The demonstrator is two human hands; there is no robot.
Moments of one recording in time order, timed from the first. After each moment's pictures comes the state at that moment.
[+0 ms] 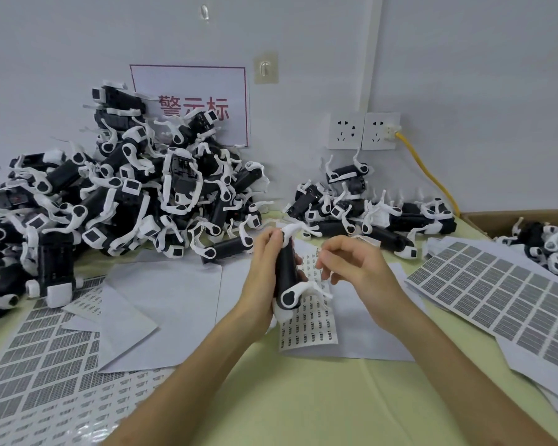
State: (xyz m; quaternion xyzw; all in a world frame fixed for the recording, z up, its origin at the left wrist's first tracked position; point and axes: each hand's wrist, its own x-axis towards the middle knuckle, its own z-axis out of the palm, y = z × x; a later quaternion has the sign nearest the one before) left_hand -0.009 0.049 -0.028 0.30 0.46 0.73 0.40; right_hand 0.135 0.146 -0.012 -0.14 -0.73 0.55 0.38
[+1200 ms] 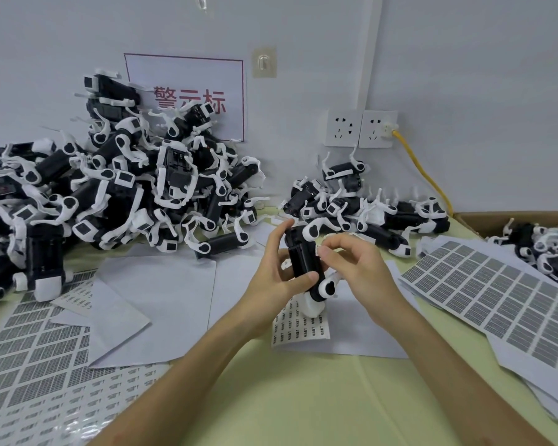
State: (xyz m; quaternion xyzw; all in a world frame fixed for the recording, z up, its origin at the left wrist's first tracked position) left_hand -0.003 0.046 -0.035 0.47 0.48 0.66 0.34; right_hand 0.133 0.150 -0.016 -0.19 -0.74 0.50 0.40
